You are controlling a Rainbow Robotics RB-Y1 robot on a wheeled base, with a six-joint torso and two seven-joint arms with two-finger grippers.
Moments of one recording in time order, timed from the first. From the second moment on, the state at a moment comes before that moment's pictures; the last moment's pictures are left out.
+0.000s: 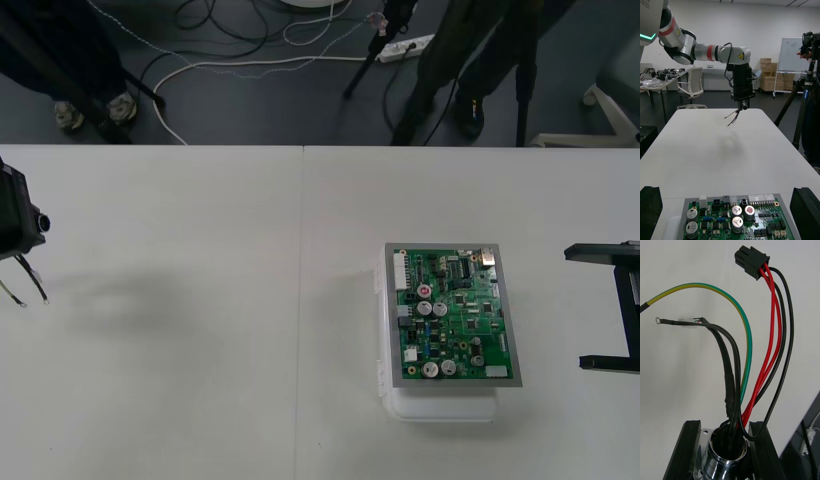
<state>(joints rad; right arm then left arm) 0.09 -0.86 -0.16 -1.65 0.70 -1.56 0.27 -0.40 1.13 -0.17 -1.73 -2.15 -1.43 -2.40</state>
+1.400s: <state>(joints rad) 0.09 -0.86 -0.16 -1.65 0.70 -1.56 0.27 -0.35 0.65 0.41 -1.68 -1.43 -1.54 -1.02</state>
